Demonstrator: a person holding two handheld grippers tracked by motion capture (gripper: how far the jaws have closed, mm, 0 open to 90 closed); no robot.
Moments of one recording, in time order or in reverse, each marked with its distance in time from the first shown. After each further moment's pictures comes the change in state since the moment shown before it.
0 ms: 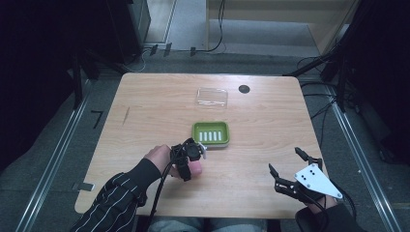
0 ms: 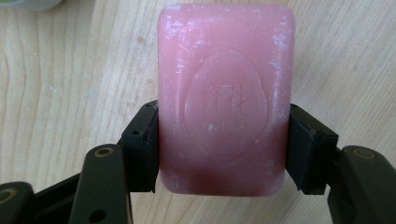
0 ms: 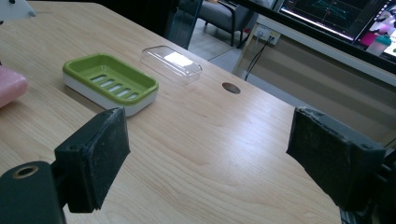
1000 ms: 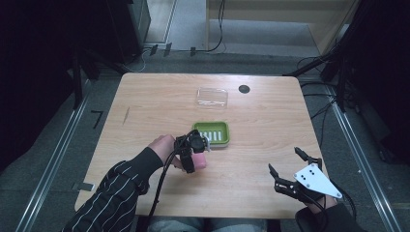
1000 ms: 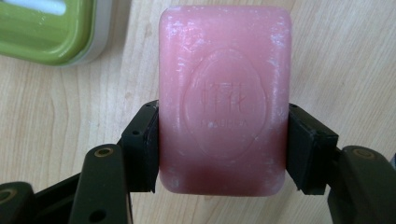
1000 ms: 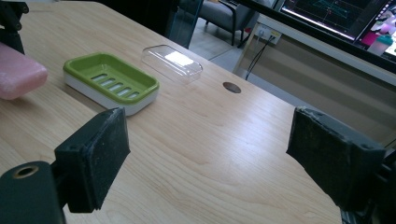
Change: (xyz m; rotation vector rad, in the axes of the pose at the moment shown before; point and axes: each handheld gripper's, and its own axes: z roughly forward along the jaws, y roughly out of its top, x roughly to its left) left arm 0.015 0.017 -0.019 -0.021 -0.027 0.088; right arm 0.000 0.000 0.001 0.002 0.004 -0.005
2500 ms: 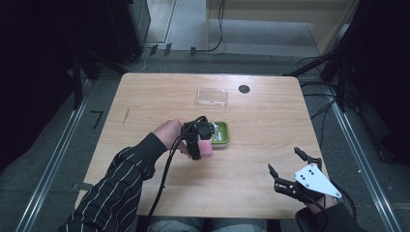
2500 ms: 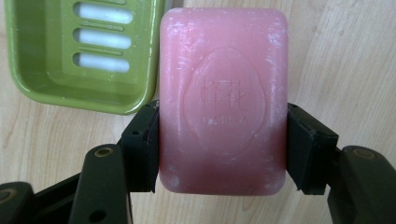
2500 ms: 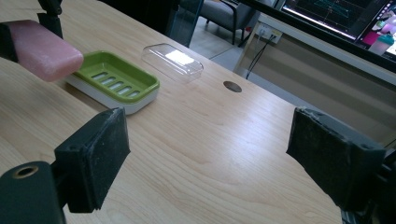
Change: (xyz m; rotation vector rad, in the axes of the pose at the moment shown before) left arm 0.026 0.026 -0.020 -0.016 0.020 0.076; right arm 0.001 0.000 0.001 0.005 0.002 -0.001
